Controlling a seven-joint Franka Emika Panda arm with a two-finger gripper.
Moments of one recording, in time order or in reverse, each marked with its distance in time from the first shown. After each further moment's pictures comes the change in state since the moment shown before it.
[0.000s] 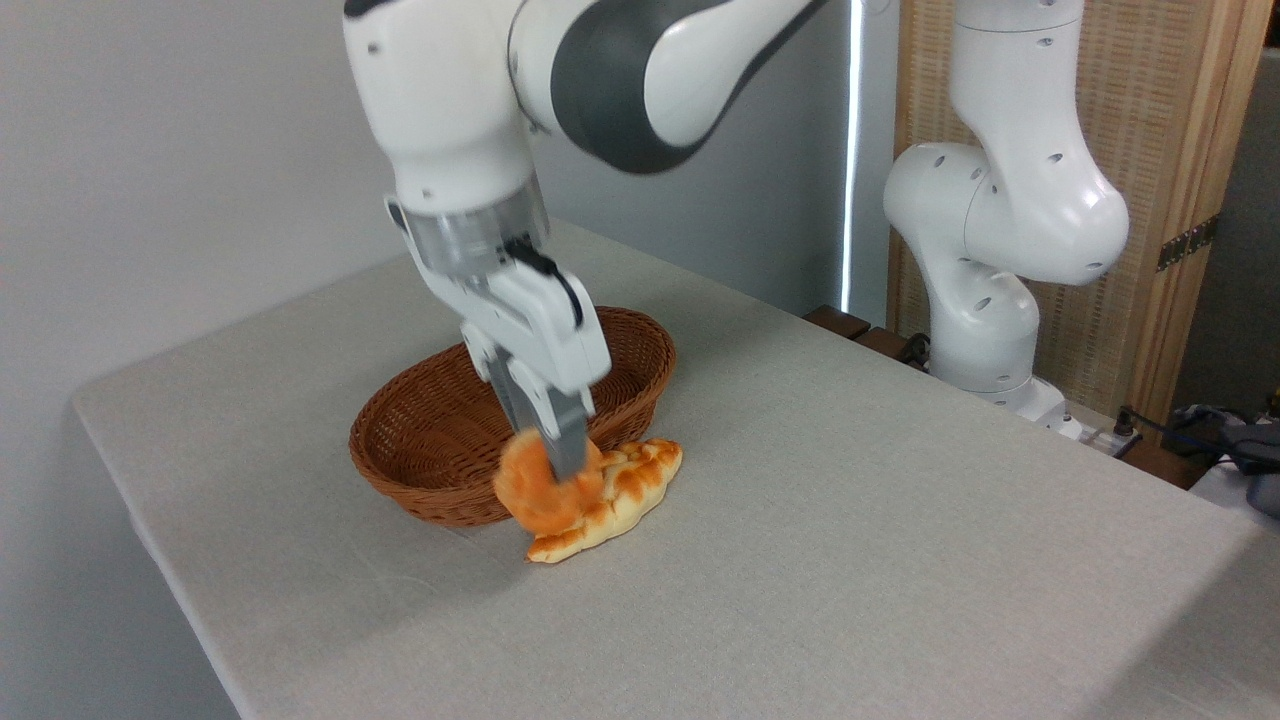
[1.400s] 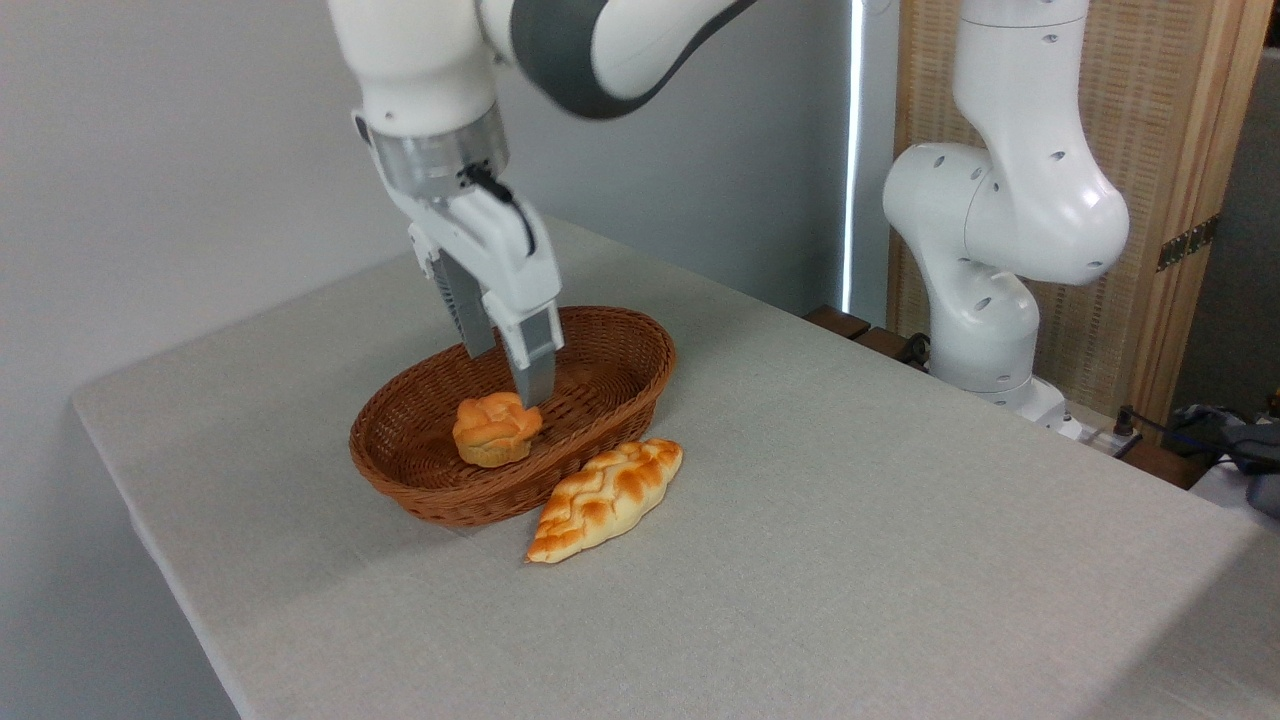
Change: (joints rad) arm 0.008 -0.043 -0.072 0.046 -0.115 -0.083 -0.057
